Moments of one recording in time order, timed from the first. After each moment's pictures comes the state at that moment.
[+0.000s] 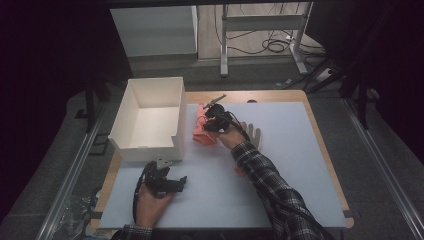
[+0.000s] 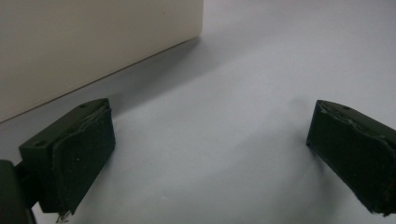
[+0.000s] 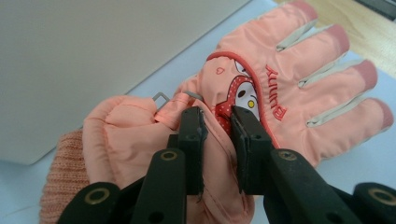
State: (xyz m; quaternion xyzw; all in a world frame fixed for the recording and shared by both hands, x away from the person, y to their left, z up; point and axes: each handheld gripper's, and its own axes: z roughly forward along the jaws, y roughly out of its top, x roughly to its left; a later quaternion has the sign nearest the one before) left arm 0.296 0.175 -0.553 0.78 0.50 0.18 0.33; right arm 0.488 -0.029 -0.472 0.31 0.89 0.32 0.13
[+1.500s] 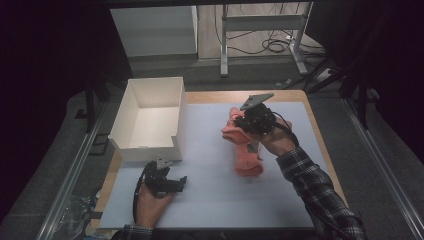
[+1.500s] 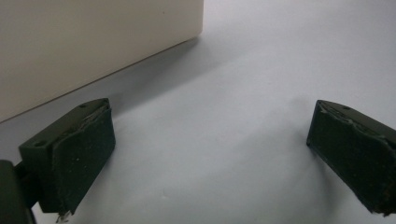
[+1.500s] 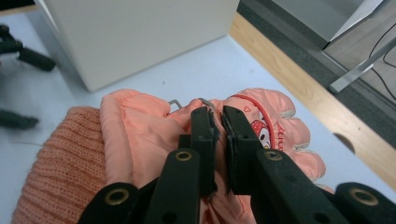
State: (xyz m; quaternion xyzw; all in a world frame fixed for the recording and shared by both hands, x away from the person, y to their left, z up) left arm 0.296 0.176 -0.553 0.78 0.50 0.18 0.33; right arm 0.409 -0.139 -0.382 0.22 0.88 0.36 0.20
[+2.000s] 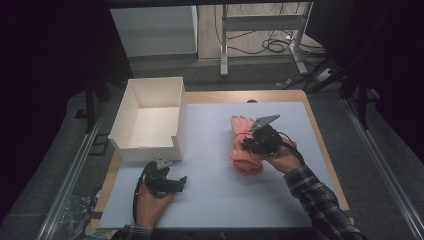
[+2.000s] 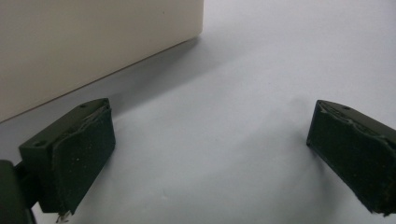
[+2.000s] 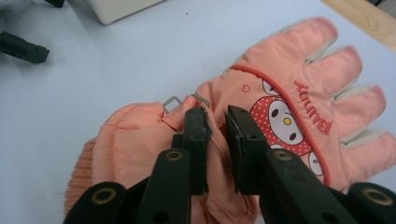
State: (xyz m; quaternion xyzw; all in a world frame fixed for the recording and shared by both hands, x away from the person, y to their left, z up) left arm 0.296 0.176 -0.552 0.78 0.50 0.18 0.33; right arm 0.400 -0.170 -0.447 0.24 0.90 0.34 0.13
